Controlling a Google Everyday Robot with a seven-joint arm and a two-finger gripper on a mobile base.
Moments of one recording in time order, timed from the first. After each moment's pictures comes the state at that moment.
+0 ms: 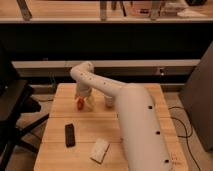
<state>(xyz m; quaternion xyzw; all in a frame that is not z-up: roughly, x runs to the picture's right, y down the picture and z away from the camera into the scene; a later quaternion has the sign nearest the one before) -0.133 0.076 0.928 -0.29 -0.23 -0.48 0.80</state>
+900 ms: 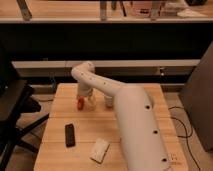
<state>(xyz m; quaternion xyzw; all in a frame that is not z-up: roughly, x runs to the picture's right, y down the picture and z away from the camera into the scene) -0.123 0.077 0.937 -0.30 -0.22 -0.48 0.79</state>
